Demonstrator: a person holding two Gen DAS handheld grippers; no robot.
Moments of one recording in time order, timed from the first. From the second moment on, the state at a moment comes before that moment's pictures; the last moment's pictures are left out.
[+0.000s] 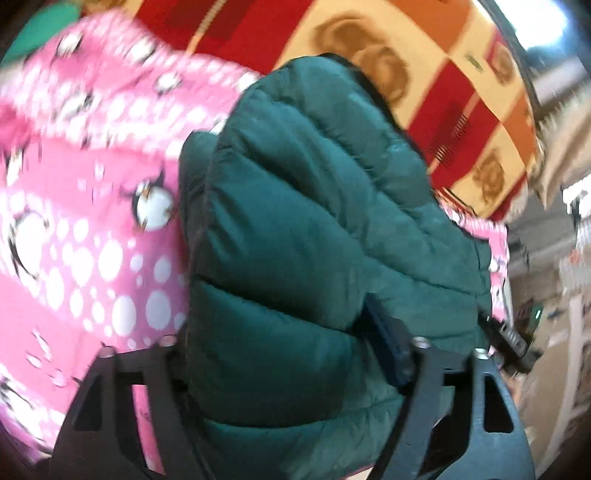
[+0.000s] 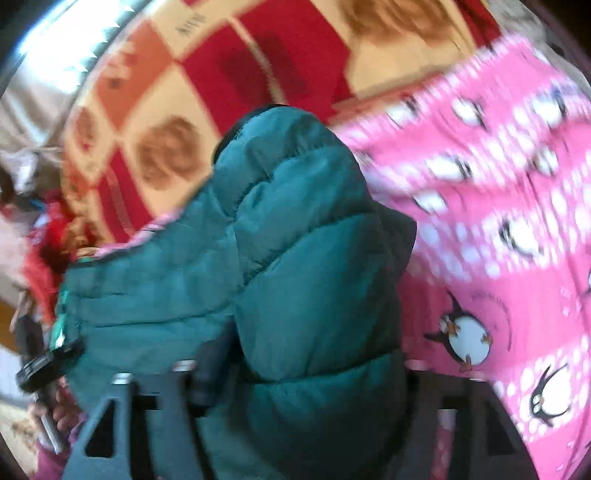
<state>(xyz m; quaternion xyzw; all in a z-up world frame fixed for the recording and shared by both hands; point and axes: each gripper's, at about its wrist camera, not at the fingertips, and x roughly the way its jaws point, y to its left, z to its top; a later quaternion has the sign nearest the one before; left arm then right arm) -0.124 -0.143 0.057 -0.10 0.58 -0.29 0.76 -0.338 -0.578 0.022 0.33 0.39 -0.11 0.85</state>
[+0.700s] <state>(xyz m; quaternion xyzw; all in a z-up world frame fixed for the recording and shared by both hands) -0.224 -0.154 0.122 0.04 0.42 -0.21 0.88 -0.374 -0.496 0.096 0.18 0.33 -0.19 0.91</state>
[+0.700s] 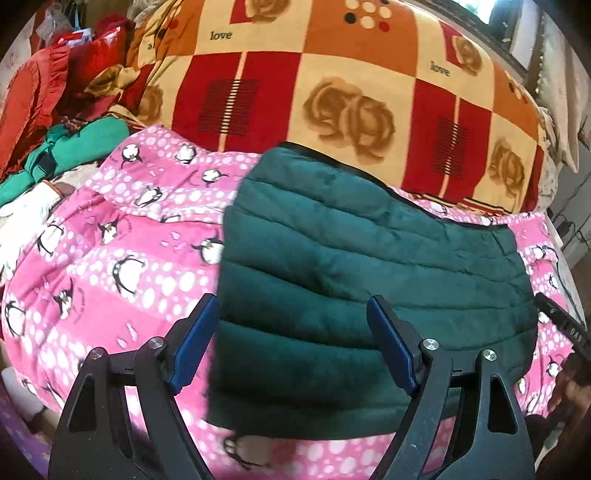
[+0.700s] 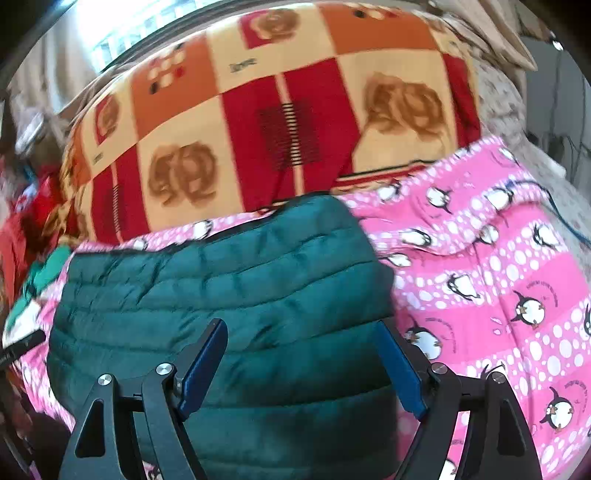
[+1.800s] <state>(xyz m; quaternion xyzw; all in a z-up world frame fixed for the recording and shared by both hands) -0.290 -0.210 0.104 0.12 0.35 -0.19 0.91 -0.373 -0.399 0.076 0.15 0.31 -0.17 0.92</state>
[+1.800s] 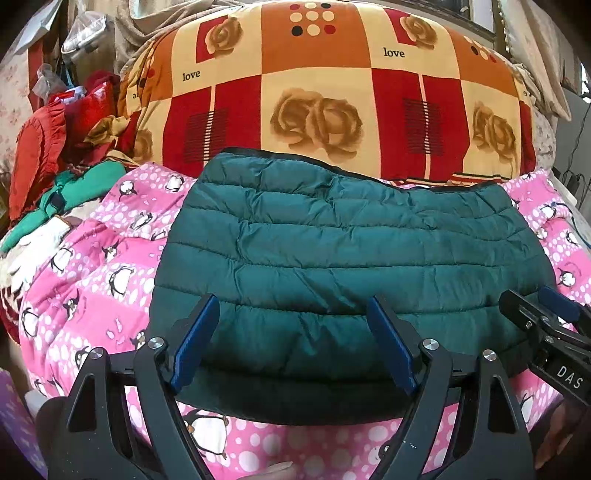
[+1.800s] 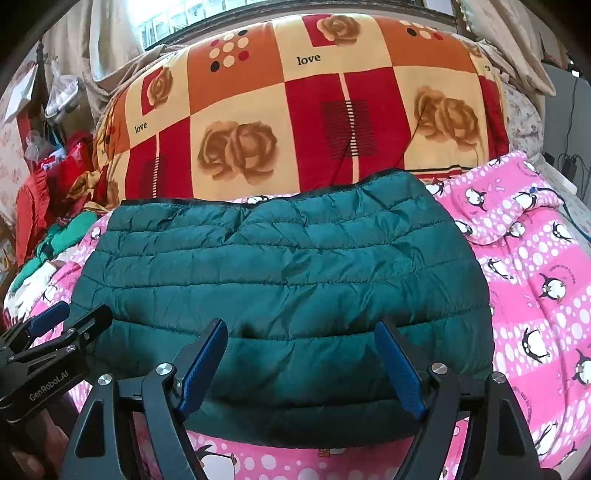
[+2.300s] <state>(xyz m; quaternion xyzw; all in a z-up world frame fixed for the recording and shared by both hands) -0.287 -0.209 0.099 0.11 0.35 -0.19 0.91 -0.370 -0.398 0.068 0.15 0.32 -0.18 0.92</state>
